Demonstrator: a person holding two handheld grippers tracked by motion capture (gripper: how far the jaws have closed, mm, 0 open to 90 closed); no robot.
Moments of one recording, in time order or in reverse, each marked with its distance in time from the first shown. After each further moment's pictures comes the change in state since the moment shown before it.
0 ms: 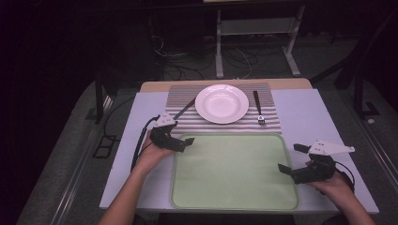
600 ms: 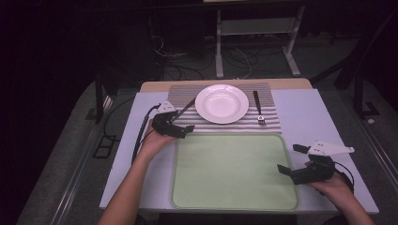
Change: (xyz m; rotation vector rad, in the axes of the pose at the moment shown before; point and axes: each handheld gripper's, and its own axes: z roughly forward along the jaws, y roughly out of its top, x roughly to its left) left arm 0.032 0.020 0.020 -0.029 0.023 -0.026; right arm 0.003 0.000 0.000 0.001 0.004 -0.002
